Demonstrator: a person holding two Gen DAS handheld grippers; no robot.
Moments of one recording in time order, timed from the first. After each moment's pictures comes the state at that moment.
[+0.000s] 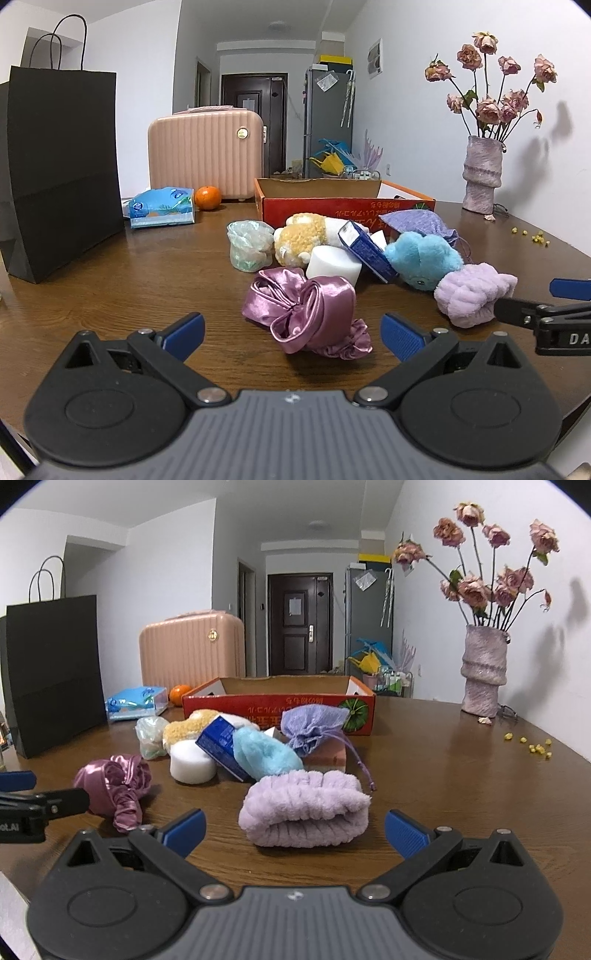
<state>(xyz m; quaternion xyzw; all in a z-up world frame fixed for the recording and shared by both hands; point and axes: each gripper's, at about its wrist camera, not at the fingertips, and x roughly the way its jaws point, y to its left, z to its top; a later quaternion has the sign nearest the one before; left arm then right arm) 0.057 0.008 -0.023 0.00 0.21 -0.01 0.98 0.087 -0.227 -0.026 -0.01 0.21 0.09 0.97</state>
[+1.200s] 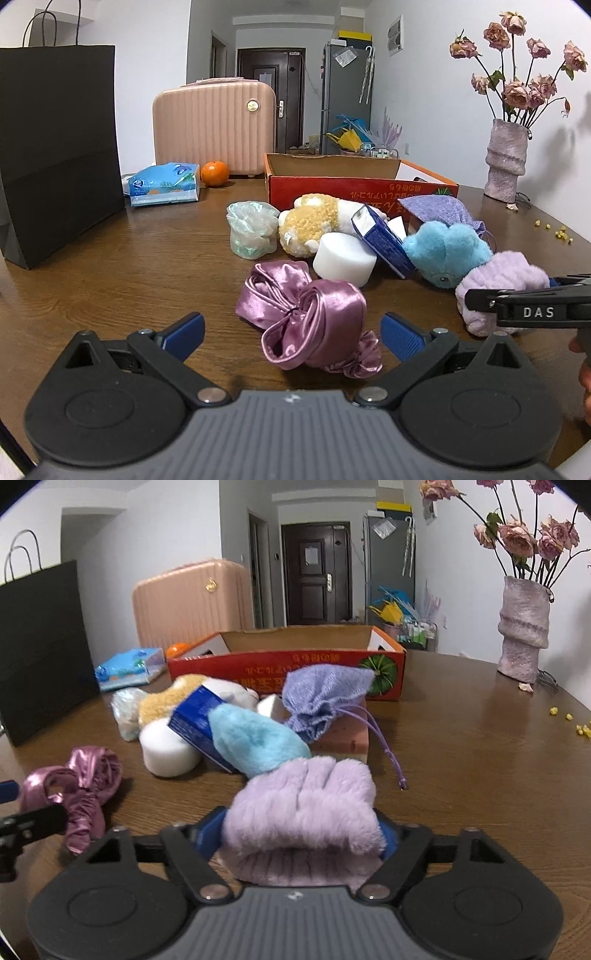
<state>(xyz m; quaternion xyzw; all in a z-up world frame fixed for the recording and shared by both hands) 0.101 -0.001 -0.030 -0.01 0.25 0.02 0.97 0.175 -0.227 -0.038 0.00 0.30 0.13 0.95</state>
